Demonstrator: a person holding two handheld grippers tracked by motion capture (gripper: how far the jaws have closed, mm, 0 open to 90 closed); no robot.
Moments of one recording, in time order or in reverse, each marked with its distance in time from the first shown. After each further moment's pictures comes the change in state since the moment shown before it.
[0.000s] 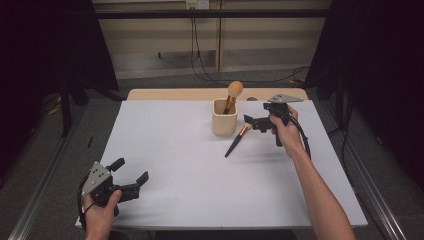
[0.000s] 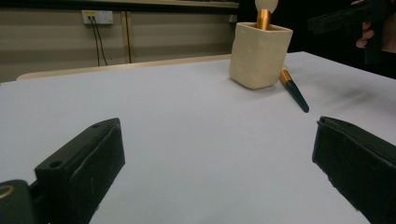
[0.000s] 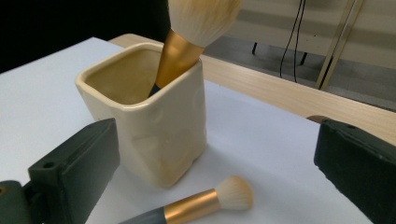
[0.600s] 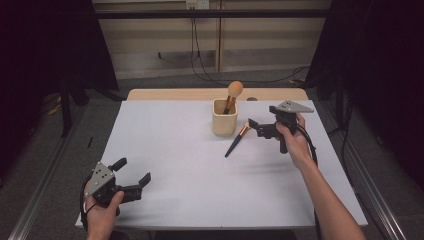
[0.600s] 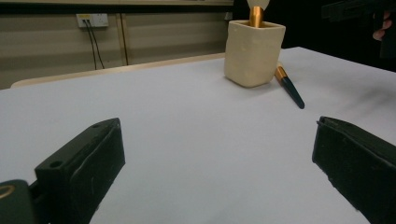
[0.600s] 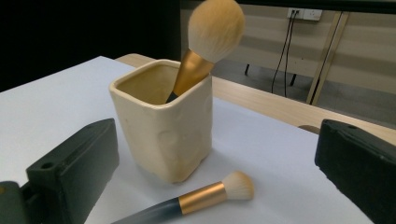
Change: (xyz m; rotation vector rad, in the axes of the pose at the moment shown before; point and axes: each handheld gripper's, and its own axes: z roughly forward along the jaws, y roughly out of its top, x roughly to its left) left arm -0.004 0.002 0.002 0.010 -0.016 0.030; right arm 0.017 -0.009 -0.033 -0.109 -0.033 -0.010
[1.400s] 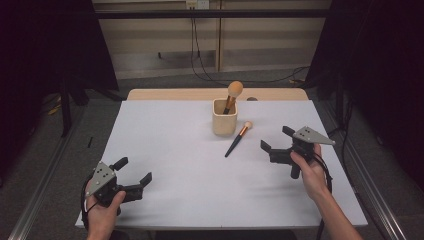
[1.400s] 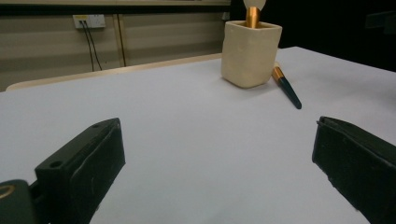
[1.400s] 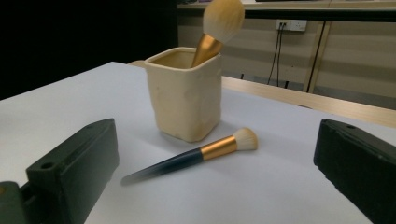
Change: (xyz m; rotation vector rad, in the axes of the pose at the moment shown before) left arm -0.003 0.001 0.002 0.003 -0.003 0.007; right arm 0.025 -0.040 -0.069 -0.080 -0.039 0.021
